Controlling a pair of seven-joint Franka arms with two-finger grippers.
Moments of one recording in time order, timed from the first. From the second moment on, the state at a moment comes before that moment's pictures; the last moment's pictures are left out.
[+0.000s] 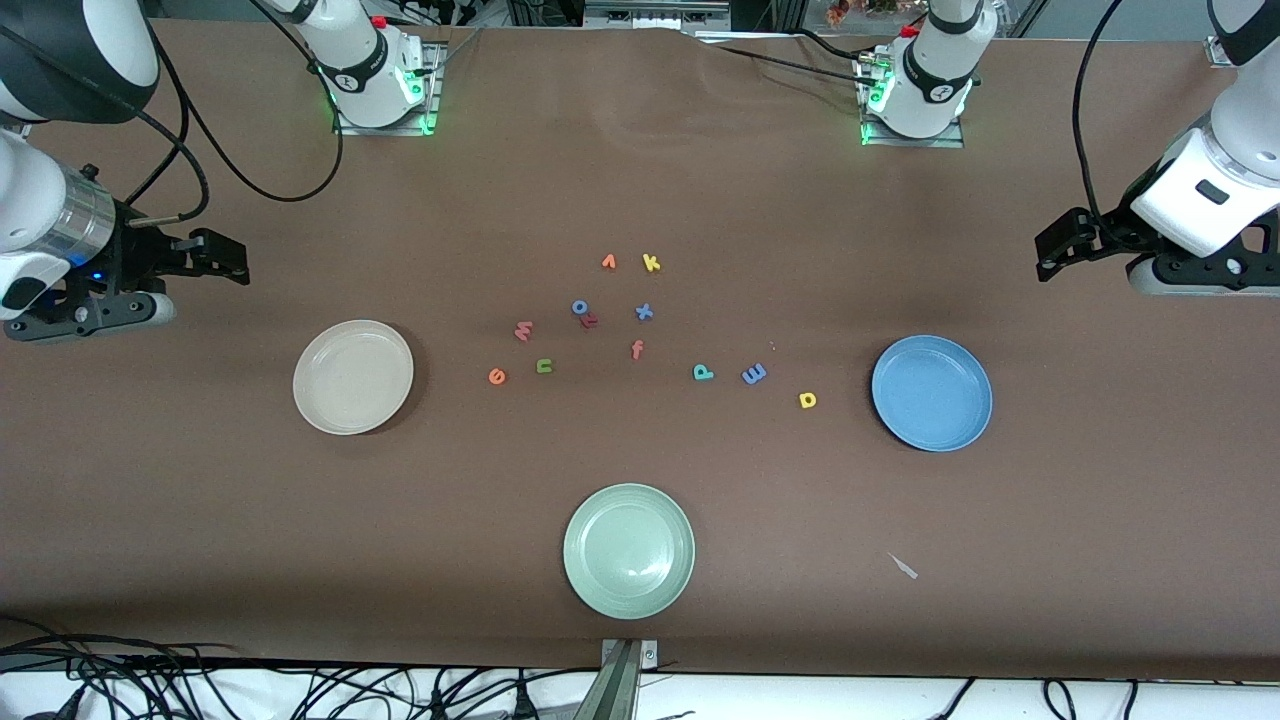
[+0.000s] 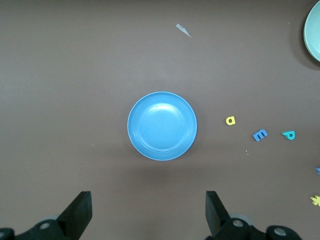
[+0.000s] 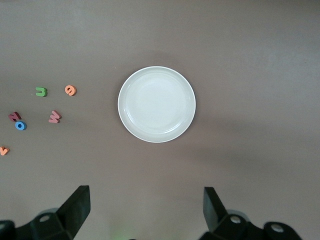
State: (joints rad) left arm -0.02 0.02 -0.08 -1.62 0.03 1.65 -0.09; right arm 0.13 0.17 -0.05 -1.52 0.00 1.55 -0.11
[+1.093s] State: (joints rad) left arm -0.02 0.02 -0.08 -1.62 0.03 1.65 -0.09; right arm 0.13 0.17 -0.05 -1.52 0.00 1.56 -0.11
